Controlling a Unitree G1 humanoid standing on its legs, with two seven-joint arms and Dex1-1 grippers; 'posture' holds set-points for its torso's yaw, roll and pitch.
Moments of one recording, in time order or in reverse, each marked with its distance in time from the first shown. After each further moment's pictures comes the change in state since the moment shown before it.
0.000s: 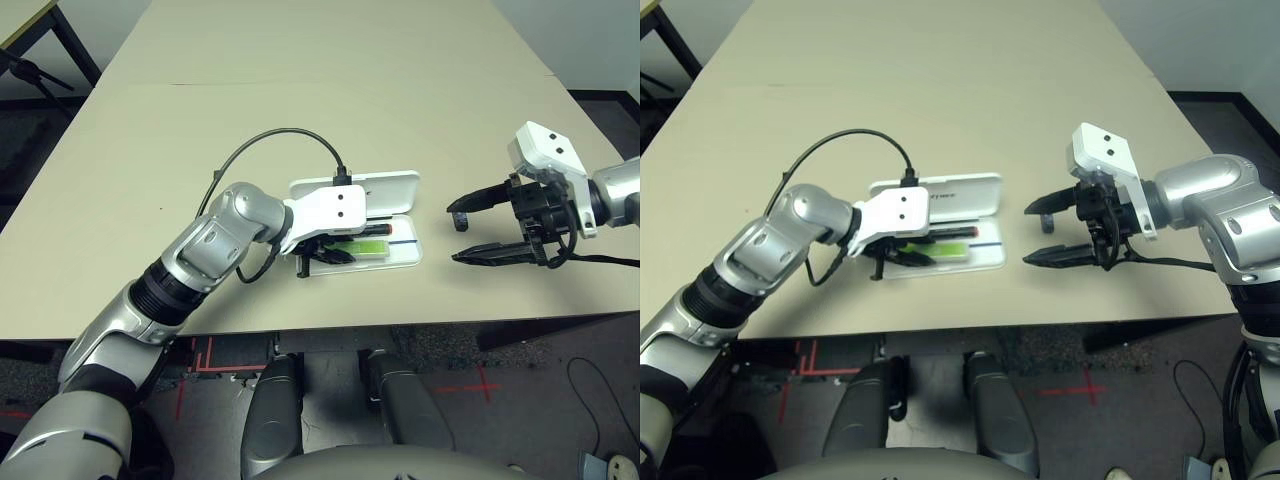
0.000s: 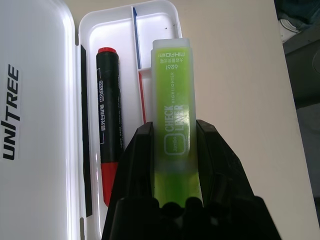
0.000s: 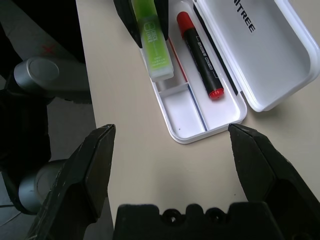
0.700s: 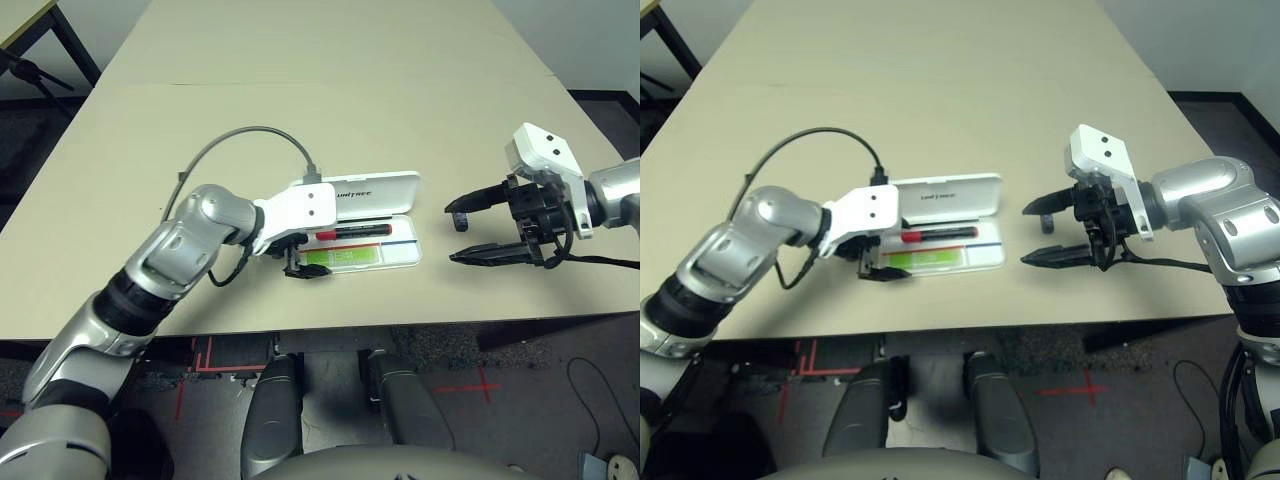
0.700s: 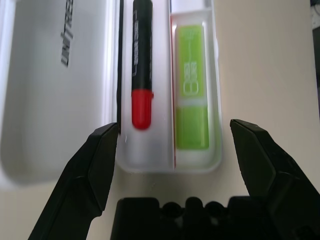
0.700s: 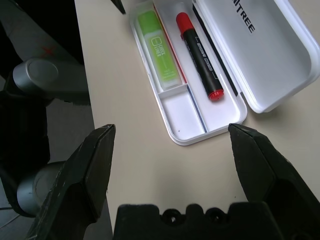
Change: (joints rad) left arm 0.105 0.208 0.173 -0.092 -0.048 -0.037 -0.020; right arm 0.006 0.014 0.000 0.007 -0.011 -0.004 -0.004
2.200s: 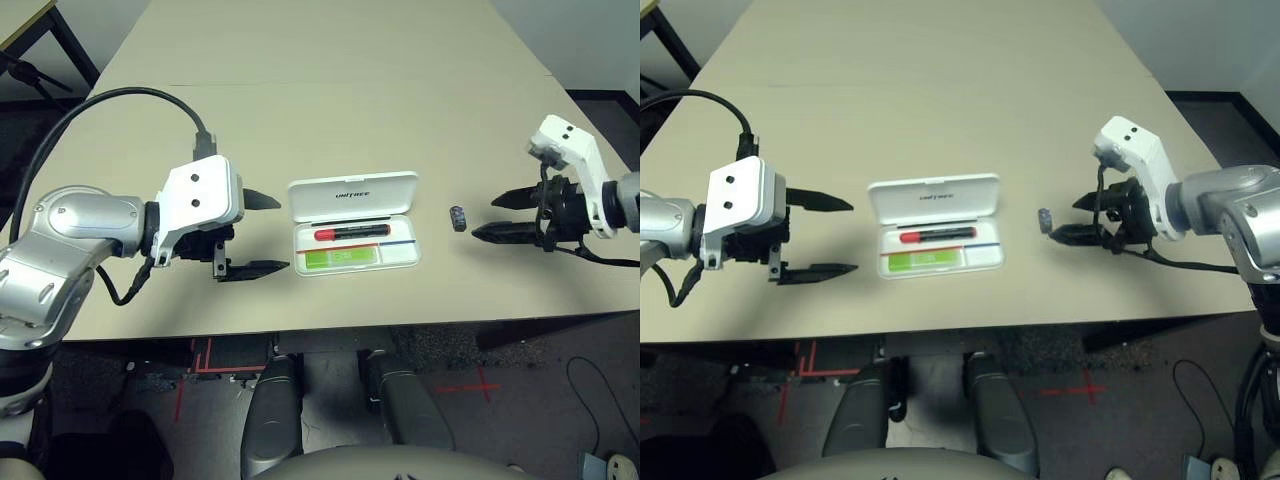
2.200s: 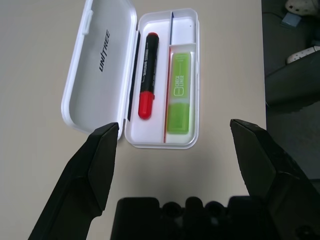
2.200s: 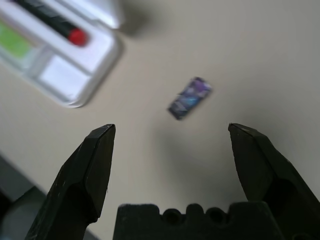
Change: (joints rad) left arm 0.241 0.202 0.377 -0.242 -0.328 0.002 0.020; right arm -0.066 -0.016 -0.031 0.031 -0.087 0.564 -0.498
